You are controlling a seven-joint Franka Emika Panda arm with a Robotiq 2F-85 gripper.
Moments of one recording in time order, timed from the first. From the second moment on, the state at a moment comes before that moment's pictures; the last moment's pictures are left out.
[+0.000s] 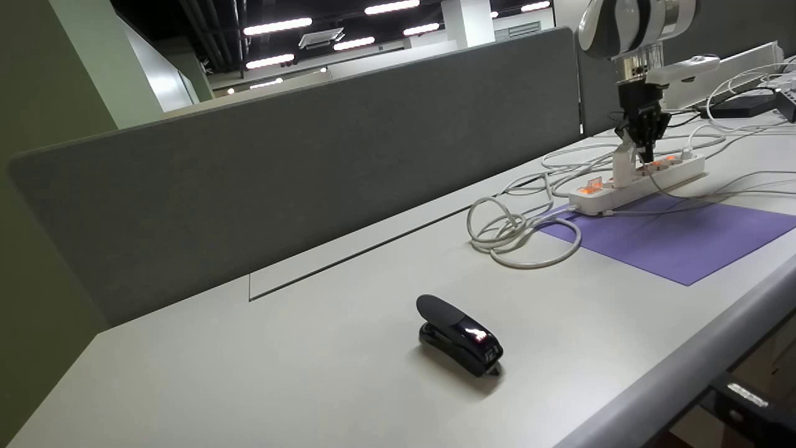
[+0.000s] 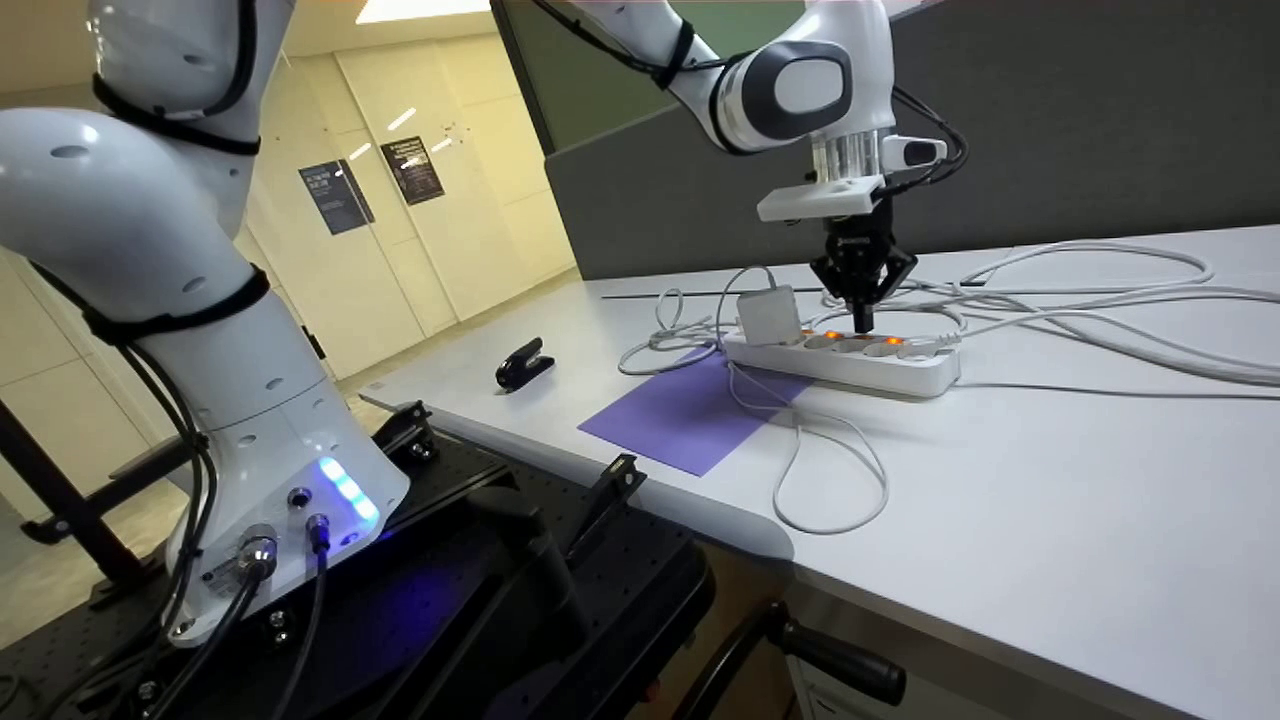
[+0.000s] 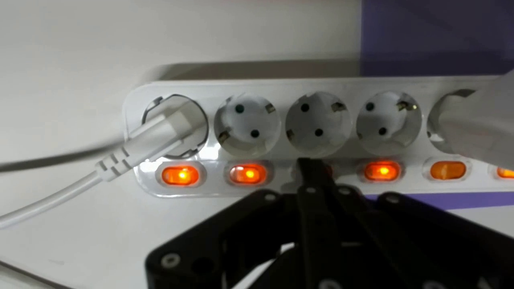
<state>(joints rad) -0.42 0.77 -0.11 -1.72 0.09 2.39 -0.42</state>
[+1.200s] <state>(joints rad) -0.46 0.79 -0.08 -1.70 0.13 2.33 -0.42</state>
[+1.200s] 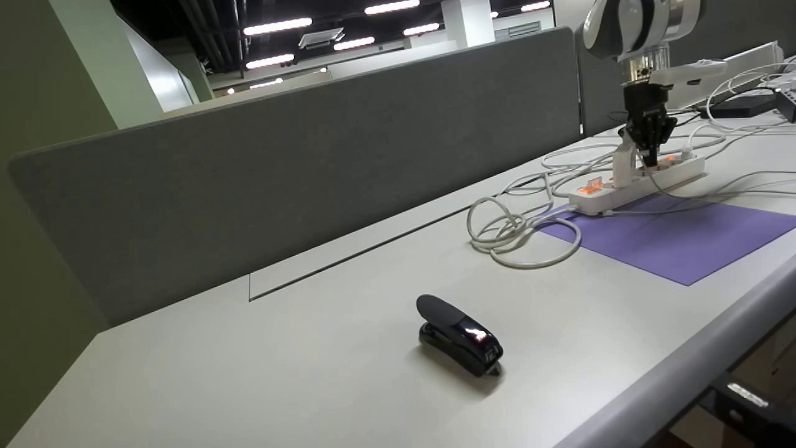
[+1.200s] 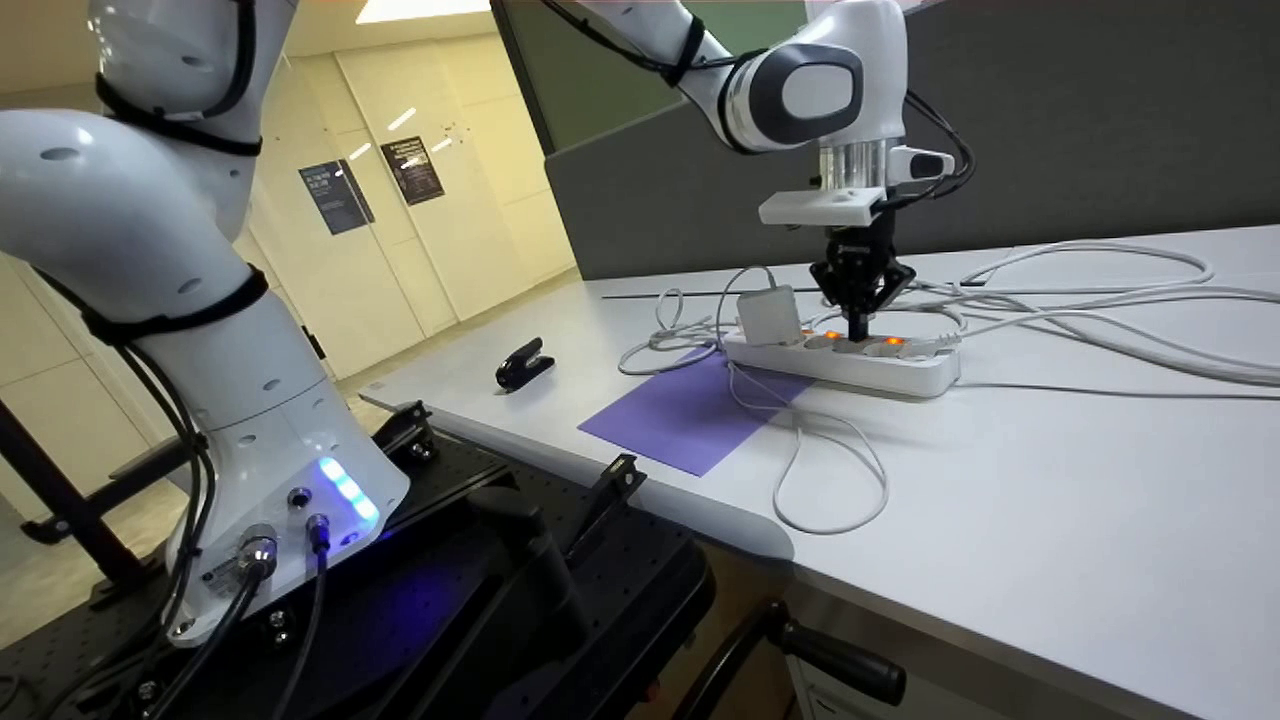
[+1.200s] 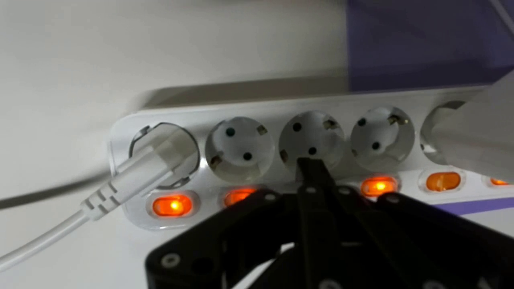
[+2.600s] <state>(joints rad) -0.45 0.82 -0.09 -1.67 0.11 2.42 -0.42</state>
